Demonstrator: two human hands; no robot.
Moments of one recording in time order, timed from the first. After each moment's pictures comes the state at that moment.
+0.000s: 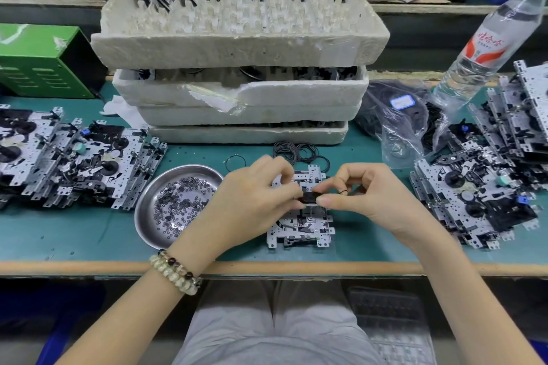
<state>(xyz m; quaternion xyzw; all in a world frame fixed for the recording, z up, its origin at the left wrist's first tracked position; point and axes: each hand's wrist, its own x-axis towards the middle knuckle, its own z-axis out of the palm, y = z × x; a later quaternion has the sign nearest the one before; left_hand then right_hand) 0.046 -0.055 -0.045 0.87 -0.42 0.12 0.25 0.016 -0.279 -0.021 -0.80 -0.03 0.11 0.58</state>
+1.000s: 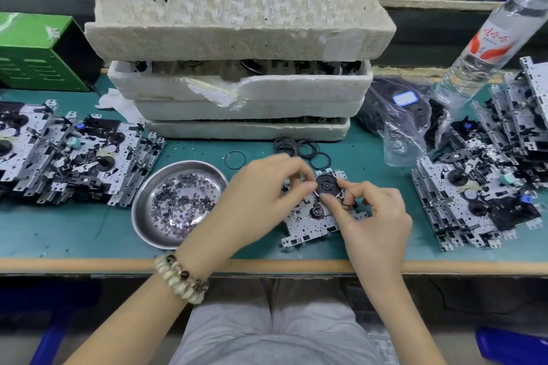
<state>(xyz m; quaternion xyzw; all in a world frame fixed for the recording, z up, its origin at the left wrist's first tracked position) 0.040 -0.071 -0.024 0.89 -0.28 -0.04 0.36 -0.021 -0.240 -0.071 -0.87 0.11 -0.29 0.39</state>
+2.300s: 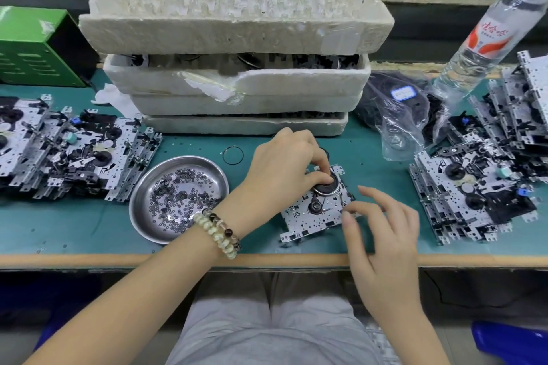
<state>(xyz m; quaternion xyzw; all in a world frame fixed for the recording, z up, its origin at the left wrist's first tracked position) 0.065 -0.110 -0.021 0.93 -0.27 -0.02 0.25 -0.062 -0.249 -0.074 -0.92 0.03 -0.26 0.30</state>
